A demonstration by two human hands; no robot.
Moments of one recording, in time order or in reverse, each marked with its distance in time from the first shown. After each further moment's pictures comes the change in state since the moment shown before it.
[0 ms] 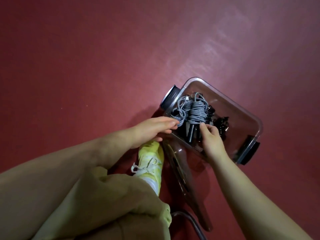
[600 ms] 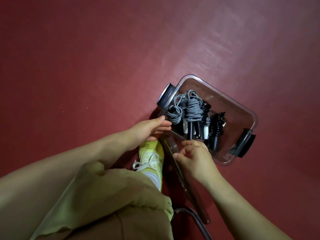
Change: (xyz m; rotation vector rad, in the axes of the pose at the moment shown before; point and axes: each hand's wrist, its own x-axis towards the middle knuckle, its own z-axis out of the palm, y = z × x) left_hand -0.002 -0.016 -0.002 -0.058 -0.008 -0.074; right_hand -0.066 0.018 0.001 -0.598 -0.232 -0.424
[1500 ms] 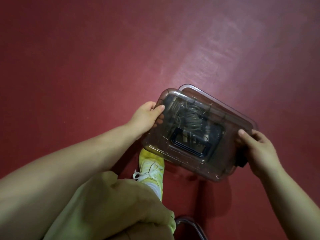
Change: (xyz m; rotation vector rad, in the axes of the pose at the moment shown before) left_hand 0.027 0.052 -0.005 0.038 0.496 0.211; right_hand 0.029 0.084 -0.103 0.781 0.363 0.283
